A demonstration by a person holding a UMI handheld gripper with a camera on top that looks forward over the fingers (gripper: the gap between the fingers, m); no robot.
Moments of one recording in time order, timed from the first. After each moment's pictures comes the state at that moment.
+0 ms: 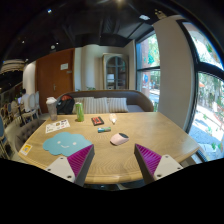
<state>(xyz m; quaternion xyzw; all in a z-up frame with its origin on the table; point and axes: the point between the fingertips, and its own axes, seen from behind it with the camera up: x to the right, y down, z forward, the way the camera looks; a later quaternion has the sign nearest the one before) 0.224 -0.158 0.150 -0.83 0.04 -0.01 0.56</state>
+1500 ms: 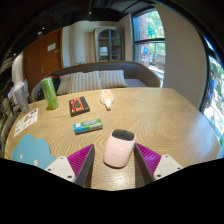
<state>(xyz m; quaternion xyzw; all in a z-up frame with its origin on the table) 0.251 0.093 -0.014 -0.89 0.07 -0.01 0.45</state>
